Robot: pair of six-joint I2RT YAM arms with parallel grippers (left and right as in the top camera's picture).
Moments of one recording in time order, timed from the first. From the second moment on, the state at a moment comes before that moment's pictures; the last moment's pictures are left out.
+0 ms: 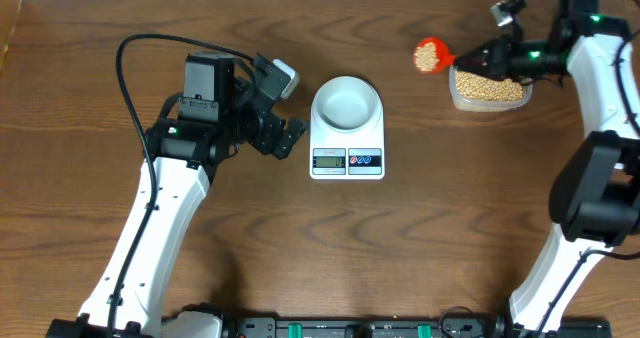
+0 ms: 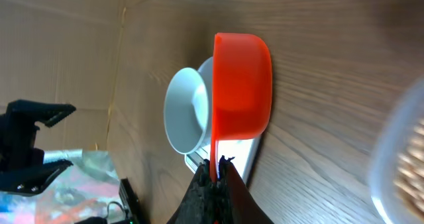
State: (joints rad) left arm -0.18 1.39 1.19 -0.67 0.42 0.36; right arm -0.15 2.14 1.86 -1.07 -1.04 -0.17
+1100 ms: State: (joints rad) left arm -0.18 1.39 1.19 -0.67 0.42 0.36; right arm 0.25 2.14 1.96 -1.04 -0.67 -0.17
